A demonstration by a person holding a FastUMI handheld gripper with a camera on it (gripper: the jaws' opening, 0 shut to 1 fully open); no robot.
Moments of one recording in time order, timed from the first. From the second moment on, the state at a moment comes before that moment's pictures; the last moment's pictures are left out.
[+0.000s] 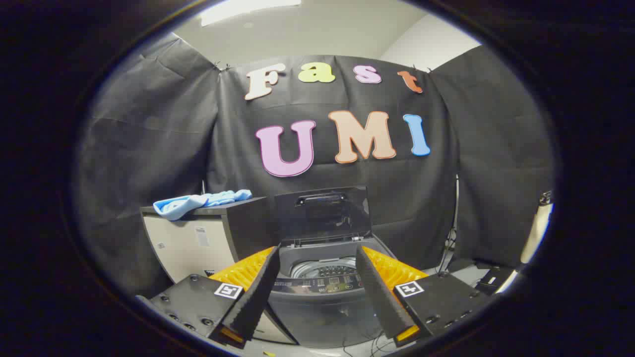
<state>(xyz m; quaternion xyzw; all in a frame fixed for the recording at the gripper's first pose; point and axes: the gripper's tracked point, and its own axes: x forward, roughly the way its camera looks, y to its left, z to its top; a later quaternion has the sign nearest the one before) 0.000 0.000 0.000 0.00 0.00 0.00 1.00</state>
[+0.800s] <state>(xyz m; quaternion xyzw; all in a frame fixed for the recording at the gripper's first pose) 0.026 0.067 0.049 0.01 -0.01 0.03 1.00</state>
